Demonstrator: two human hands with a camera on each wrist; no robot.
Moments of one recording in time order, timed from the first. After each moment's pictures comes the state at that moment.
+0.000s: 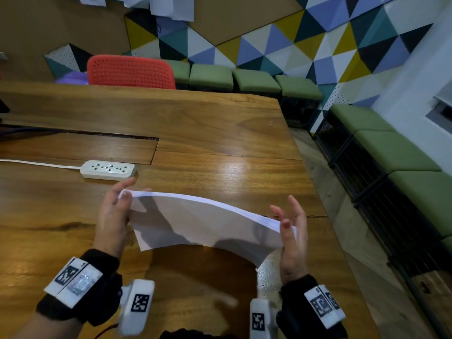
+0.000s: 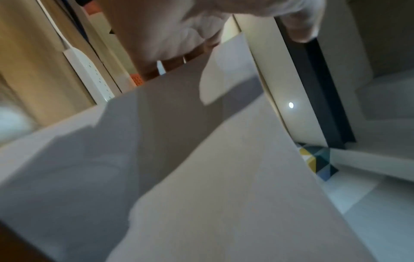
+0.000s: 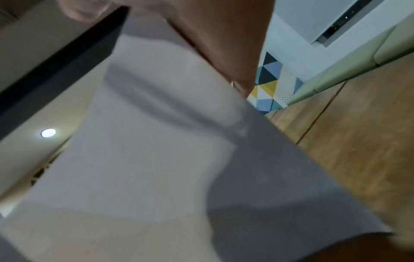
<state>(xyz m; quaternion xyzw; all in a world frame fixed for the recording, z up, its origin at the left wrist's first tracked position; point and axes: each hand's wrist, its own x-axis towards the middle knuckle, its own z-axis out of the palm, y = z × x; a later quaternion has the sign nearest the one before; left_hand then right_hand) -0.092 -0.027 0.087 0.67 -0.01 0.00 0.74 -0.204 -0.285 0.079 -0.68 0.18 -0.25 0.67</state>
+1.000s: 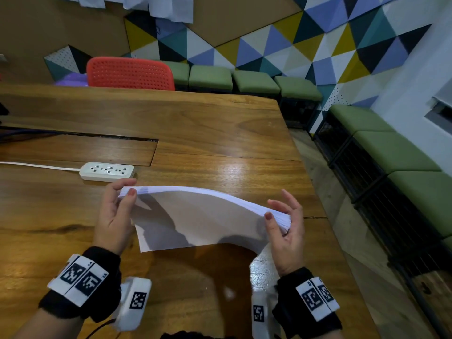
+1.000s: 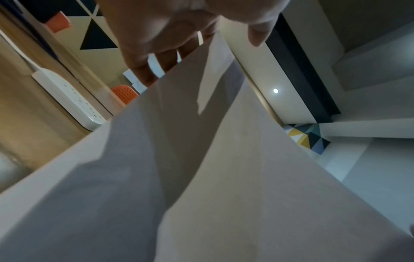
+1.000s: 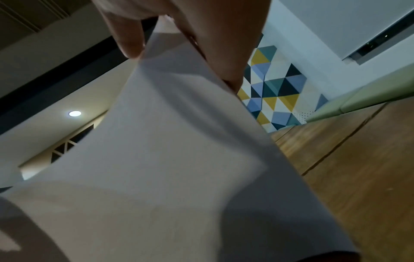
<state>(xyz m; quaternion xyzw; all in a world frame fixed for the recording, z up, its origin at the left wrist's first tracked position) -0.086 -0.030 0.089 0.74 -0.04 0.08 0.66 -0.193 -0.286 0.080 -0.75 0.14 -0.28 0.58</state>
